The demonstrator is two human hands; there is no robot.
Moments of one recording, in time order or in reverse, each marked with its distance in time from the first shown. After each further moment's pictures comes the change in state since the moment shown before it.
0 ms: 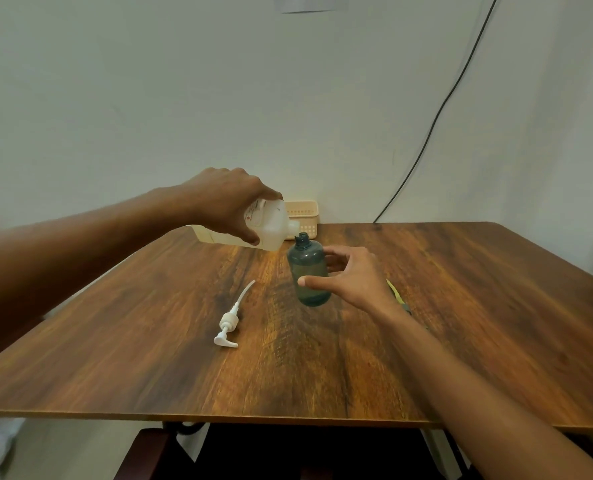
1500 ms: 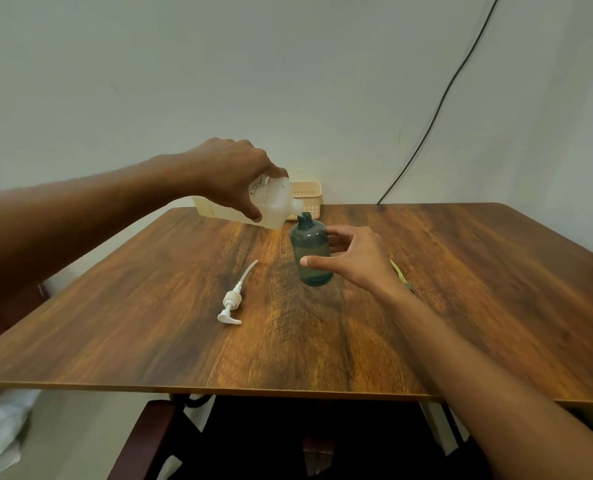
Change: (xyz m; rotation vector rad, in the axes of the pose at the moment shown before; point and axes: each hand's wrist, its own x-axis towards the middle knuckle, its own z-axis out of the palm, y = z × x) left_hand -0.001 0.011 -0.014 0.049 -0.062 0.002; right_hand -0.008 -0.011 0.000 -0.023 0.016 0.026
